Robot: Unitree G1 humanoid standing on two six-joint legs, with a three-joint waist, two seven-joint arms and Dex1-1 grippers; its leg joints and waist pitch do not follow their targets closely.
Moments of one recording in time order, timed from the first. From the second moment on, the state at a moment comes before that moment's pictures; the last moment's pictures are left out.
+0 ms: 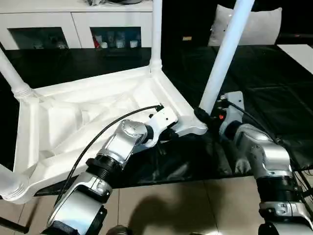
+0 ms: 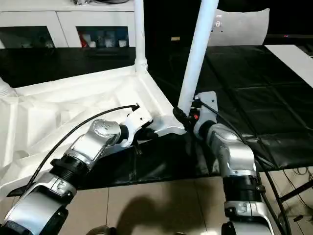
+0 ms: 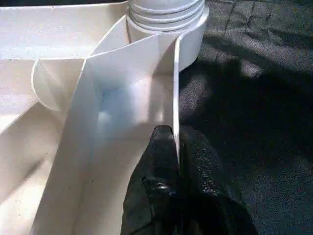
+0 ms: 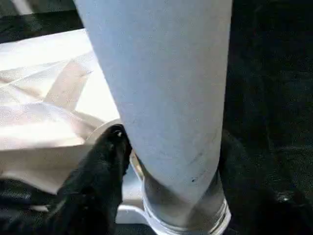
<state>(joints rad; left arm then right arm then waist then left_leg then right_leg) -0.70 0.10 -0.31 0.60 0.13 0.33 -0.80 -0.46 -0.23 -0.11 0.25 0.23 0.55 0.52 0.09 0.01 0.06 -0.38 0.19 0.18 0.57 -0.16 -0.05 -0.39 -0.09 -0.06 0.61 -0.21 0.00</state>
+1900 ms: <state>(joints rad) -0.70 0.15 -0.28 0.61 0.09 0.40 -0.86 -0.62 -0.25 -0.01 0.76 0.25 0.16 0.63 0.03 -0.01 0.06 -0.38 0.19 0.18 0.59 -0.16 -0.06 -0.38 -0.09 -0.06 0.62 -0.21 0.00</state>
